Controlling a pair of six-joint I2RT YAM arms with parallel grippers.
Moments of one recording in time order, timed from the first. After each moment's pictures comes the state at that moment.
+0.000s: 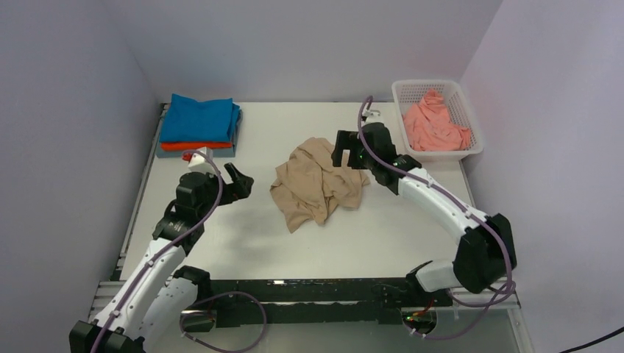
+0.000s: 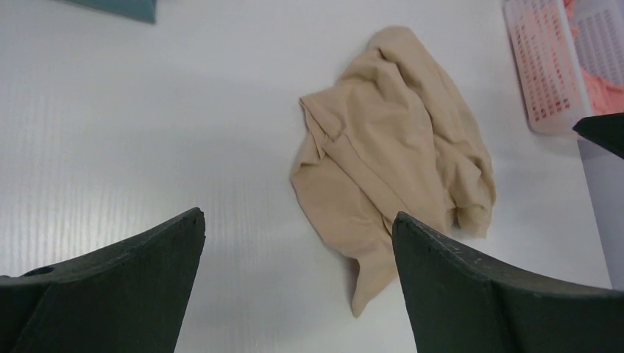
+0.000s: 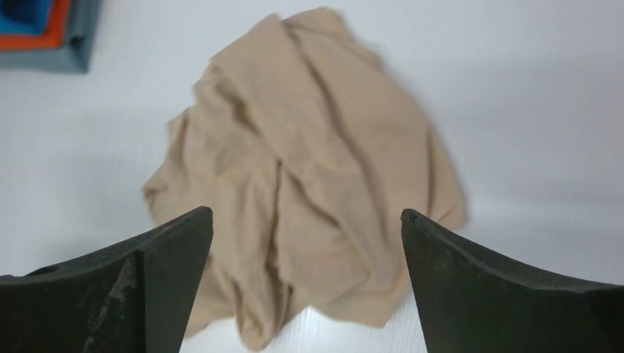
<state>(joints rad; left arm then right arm) -0.28 0.72 0.55 -0.17 -0.03 -0.54 0.49 1.44 1.11 -0.27 0.14 0.43</state>
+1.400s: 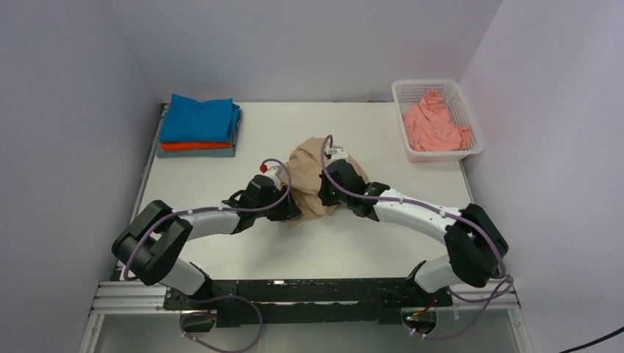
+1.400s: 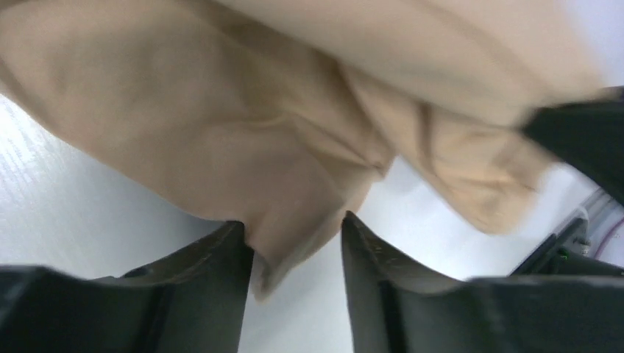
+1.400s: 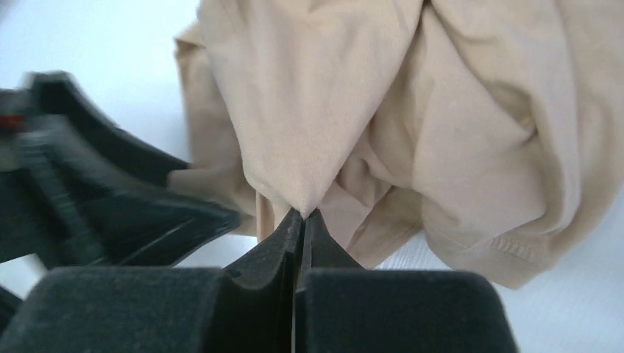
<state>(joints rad) -0.65 1.47 0.56 0.24 0.18 -0.70 0.79 1.48 0.87 -0.13 0.15 0.51</state>
